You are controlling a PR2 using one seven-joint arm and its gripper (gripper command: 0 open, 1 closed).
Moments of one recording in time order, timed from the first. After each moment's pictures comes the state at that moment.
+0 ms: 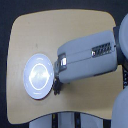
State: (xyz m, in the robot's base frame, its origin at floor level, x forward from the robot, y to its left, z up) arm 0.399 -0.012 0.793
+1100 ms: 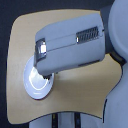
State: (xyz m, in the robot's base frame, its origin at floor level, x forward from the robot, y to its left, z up) arm 0.403 0.070 0.912
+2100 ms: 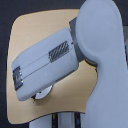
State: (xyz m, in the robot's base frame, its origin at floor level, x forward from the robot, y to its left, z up) arm 0.347 0.161 0.867
